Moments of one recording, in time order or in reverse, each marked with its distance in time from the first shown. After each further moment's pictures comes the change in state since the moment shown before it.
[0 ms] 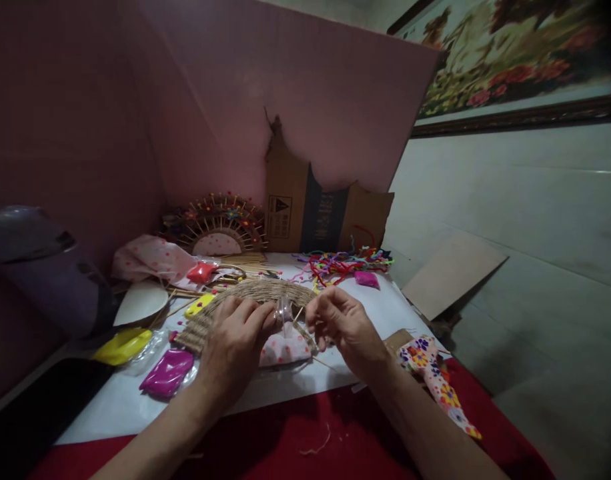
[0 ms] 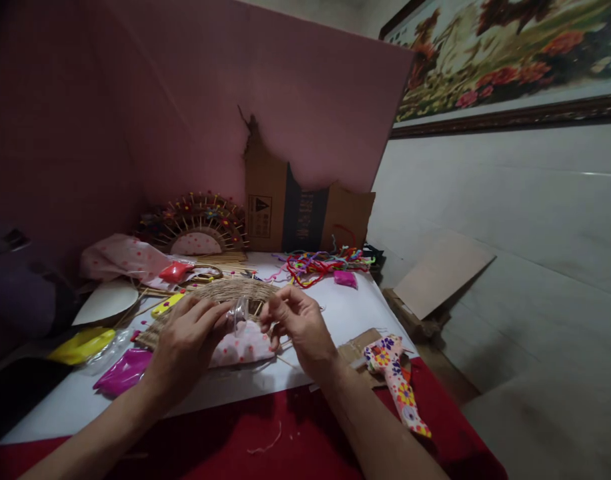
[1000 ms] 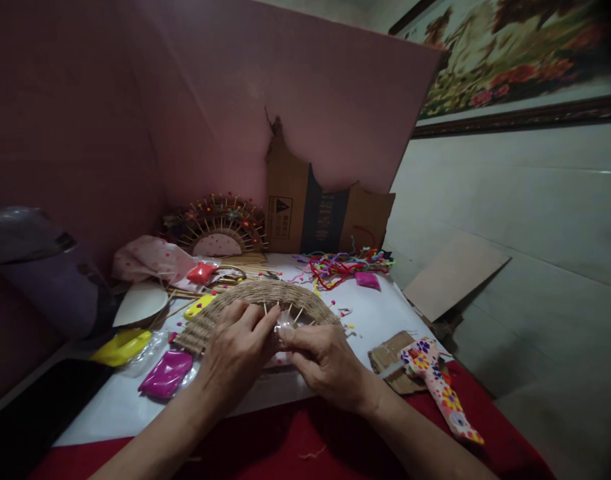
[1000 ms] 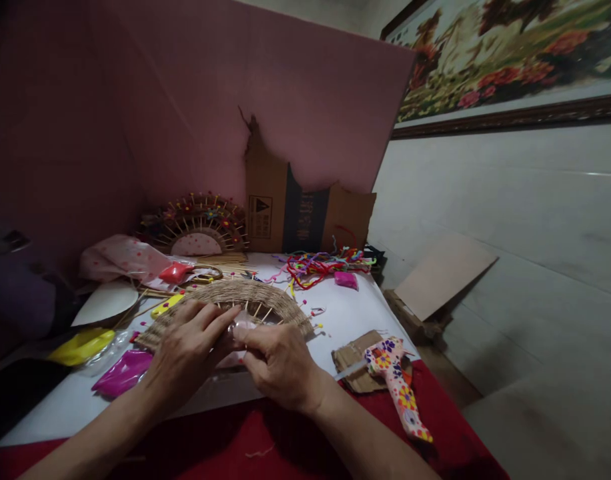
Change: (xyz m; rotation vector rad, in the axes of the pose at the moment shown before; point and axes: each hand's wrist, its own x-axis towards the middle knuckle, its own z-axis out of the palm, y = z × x) left_hand -0.004 -0.002 0.000 0.062 -0.102 0.133; right_hand -0.013 0.017 0.013 -1.114 -0.285 -0.374
